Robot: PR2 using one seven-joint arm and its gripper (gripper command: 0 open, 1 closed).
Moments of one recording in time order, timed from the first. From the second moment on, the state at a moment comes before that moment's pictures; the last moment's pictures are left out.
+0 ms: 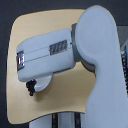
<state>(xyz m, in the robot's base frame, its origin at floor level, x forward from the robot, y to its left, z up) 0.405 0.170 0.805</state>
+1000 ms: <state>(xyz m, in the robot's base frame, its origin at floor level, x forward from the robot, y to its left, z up) 0.427 0.179 0.741</state>
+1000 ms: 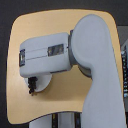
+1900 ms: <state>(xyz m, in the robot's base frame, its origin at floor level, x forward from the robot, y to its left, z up) 0.453 0.166 0.730</state>
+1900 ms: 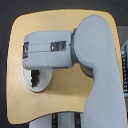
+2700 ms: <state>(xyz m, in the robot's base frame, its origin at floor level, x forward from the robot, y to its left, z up) 0.461 0.151 0.730</state>
